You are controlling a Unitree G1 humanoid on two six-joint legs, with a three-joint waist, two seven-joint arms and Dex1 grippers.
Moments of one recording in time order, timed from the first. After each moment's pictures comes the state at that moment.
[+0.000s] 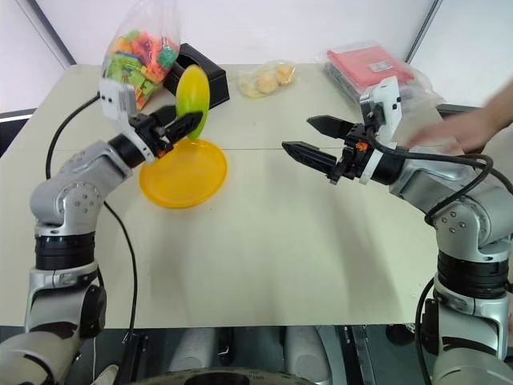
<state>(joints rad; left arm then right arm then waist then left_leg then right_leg) -0.60 0.48 0.17 -0.09 -0.63 0.72 -0.42 -0.54 -0.69 -0.23 -0.37 0.89 0.91 0.66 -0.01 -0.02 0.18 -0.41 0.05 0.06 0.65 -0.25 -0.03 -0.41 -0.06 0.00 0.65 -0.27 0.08</state>
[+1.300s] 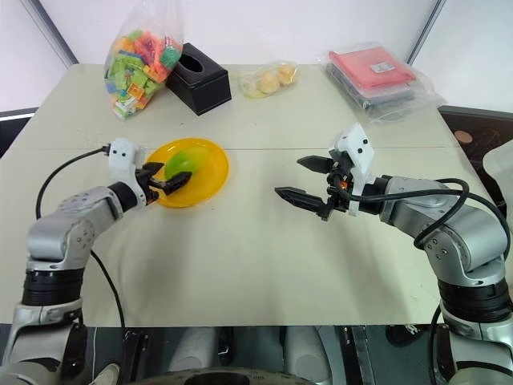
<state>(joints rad) -0.39 0.54 0.19 -0.19 -0.52 0.83 -0.43 -0.41 -0.76 -0.12 -0.47 0.79 0.90 0.69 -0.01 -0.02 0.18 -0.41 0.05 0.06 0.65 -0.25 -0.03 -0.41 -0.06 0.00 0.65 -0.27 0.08</state>
